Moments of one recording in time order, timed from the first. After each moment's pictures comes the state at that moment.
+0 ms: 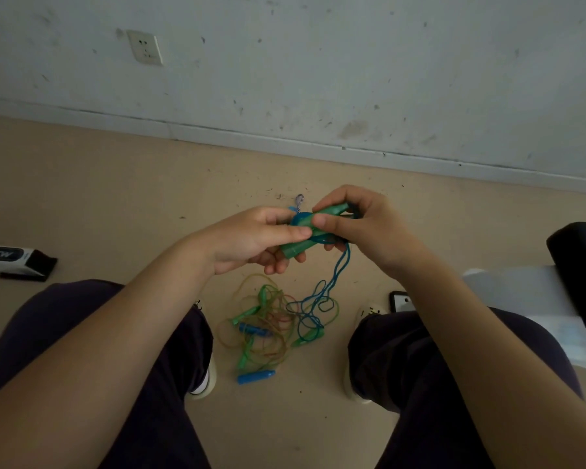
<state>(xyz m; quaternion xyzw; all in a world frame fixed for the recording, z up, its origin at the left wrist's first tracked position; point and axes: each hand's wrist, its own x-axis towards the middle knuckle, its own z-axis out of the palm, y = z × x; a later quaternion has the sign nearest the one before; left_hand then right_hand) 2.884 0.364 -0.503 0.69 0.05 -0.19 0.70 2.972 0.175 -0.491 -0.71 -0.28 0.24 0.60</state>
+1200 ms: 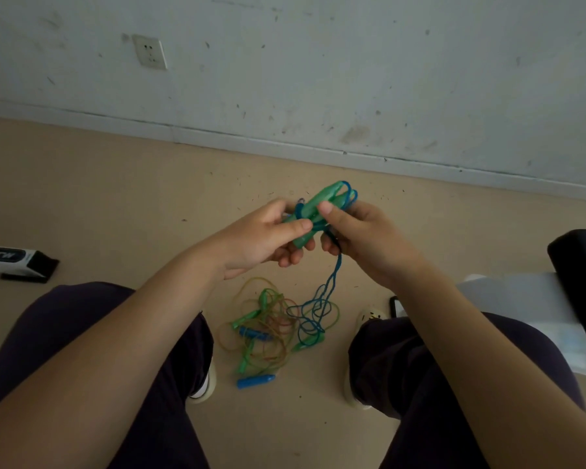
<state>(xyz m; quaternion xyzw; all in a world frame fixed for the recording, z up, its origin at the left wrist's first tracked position) 2.885 0.357 -0.505 0.68 0.06 -0.11 0.72 2.970 0.182 -0.499 -0.66 -0.23 0.31 0.65</state>
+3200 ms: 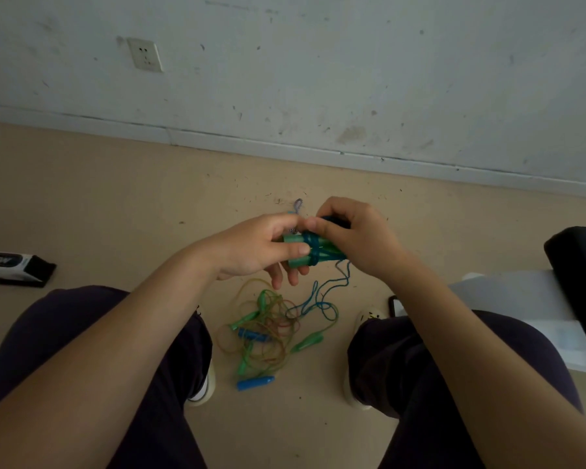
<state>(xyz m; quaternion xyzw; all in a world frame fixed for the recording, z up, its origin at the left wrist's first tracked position) 2.880 0.356 -0.497 0.75 -0.01 -0.17 0.64 2.973 0.182 -0.497 -0.83 -0.33 0.13 0.44</state>
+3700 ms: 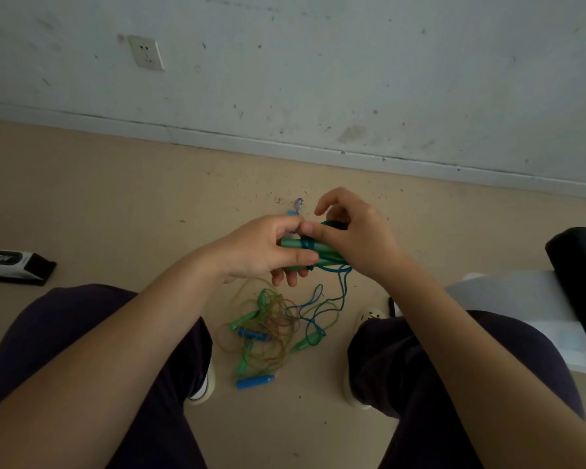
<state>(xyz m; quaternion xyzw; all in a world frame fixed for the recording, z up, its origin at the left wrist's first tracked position) 2.883 0.353 -0.506 0.77 0.01 -0.14 0.62 2.971 0.184 -0.502 -0.83 -0.31 0.10 0.46</state>
